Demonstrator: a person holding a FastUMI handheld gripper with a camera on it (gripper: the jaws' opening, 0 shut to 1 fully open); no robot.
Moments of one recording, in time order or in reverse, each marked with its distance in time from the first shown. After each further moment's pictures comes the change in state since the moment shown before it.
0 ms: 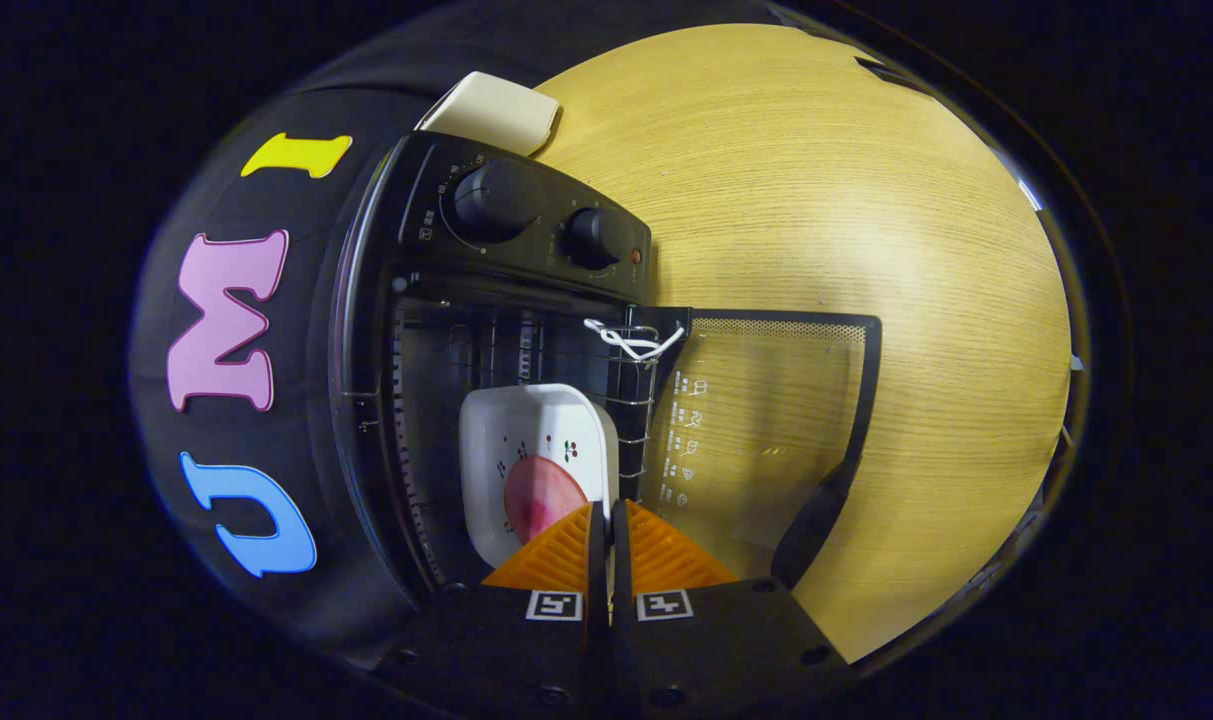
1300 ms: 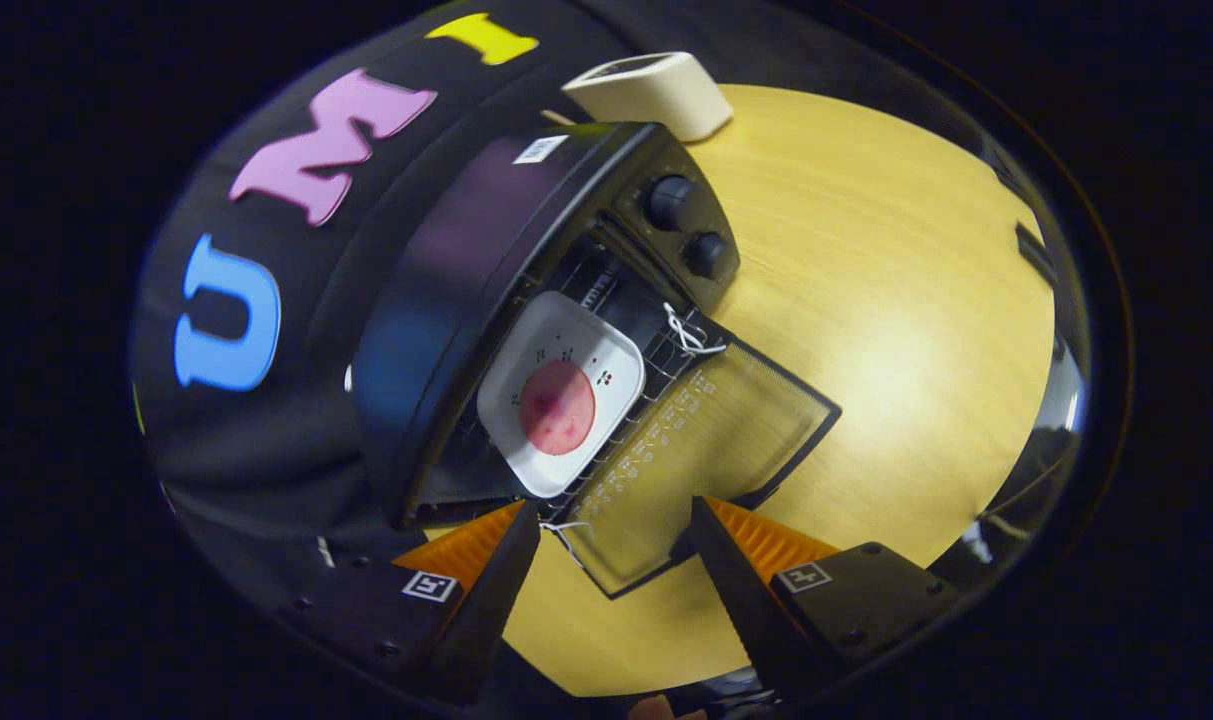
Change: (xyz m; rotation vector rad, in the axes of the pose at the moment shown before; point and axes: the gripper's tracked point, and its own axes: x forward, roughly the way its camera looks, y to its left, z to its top) arm -0.082 -0.019 -0.009 -0.707 0.122 0.008
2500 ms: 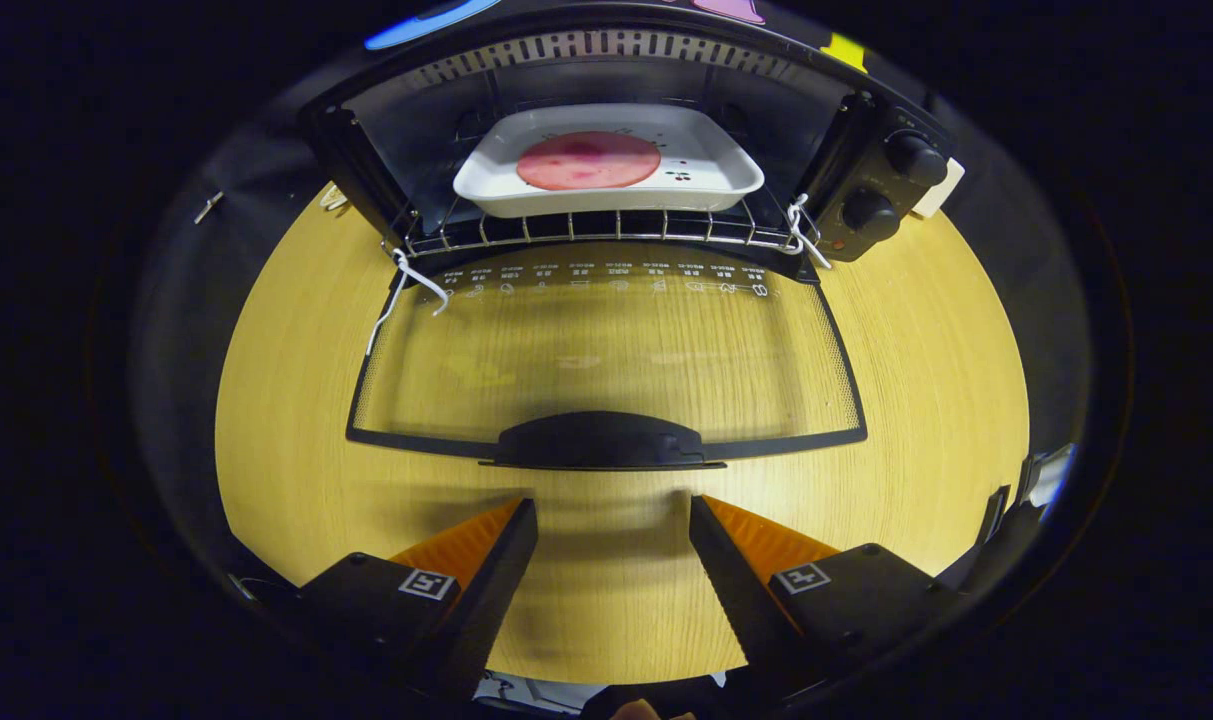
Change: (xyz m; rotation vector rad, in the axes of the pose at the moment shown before) arm 0.072 -0.096 -0.090 -0.770 0.170 -0.229
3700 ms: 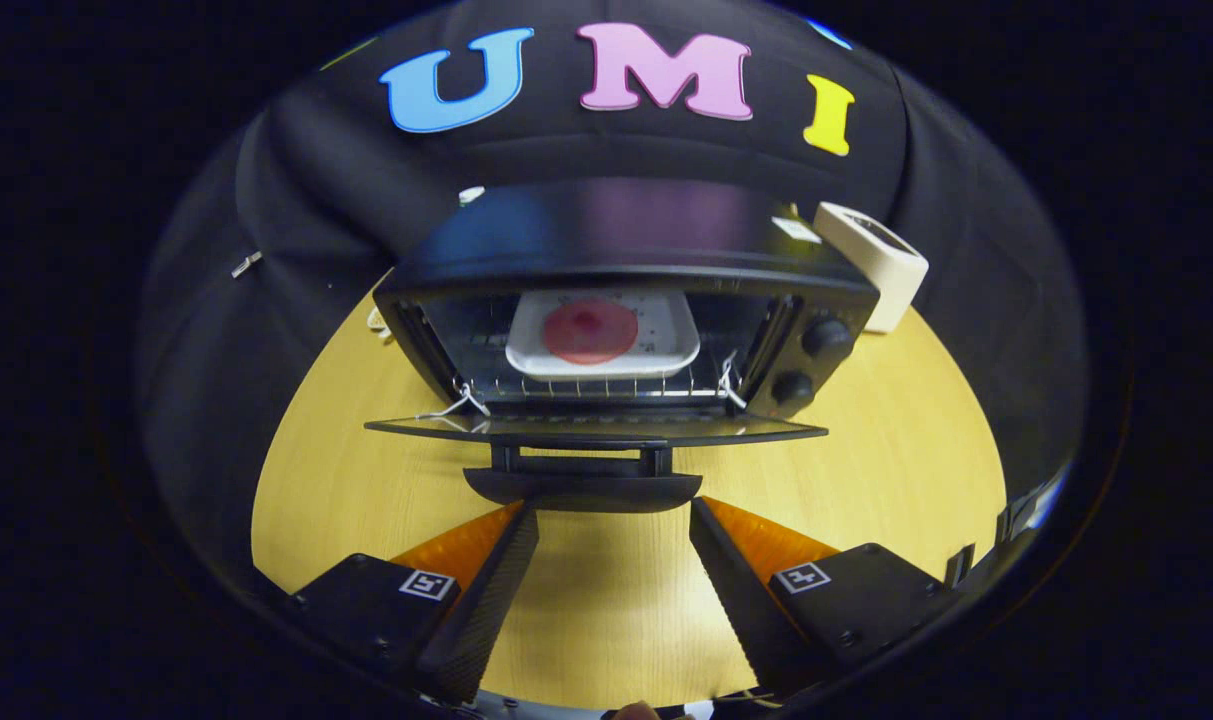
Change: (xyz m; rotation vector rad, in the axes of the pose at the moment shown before) arm -0.092 -0.011 0.080 -0.037 -0.434 0.030
